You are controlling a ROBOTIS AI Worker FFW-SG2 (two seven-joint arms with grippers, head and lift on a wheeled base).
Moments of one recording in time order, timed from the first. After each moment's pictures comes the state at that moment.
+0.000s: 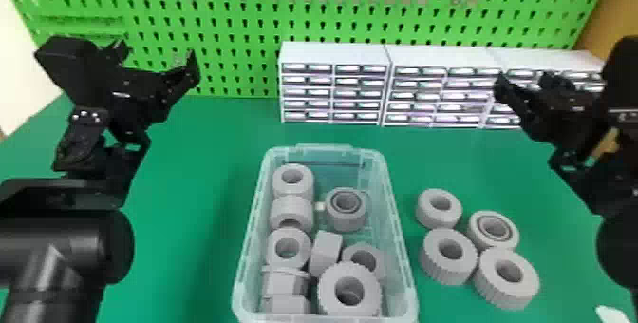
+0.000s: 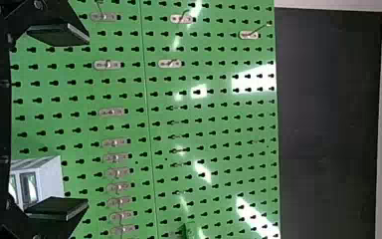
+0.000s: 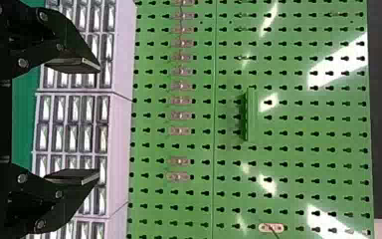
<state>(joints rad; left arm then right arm) -0.16 0.10 0.06 -1.81 0.06 0.08 -0.16 -0.15 -0.15 -0.18 -2.01 -0.15 0.58 0.15</state>
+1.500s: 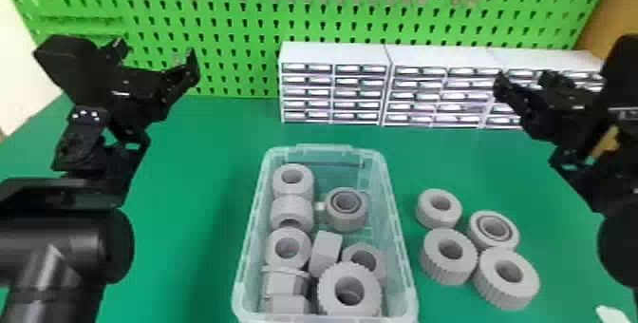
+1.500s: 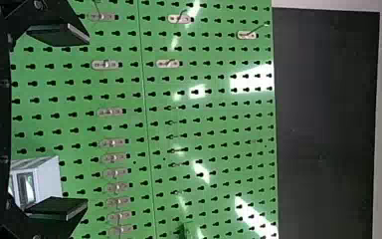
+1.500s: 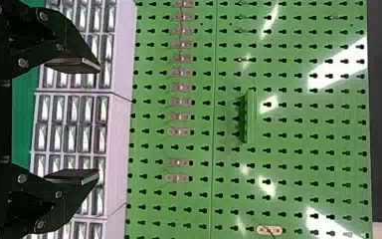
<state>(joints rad) -0.16 0.11 0.06 -1.81 0.06 0.07 -0.16 -0.15 -0.16 -0.18 -2.01 -0.15 0.58 0.15</state>
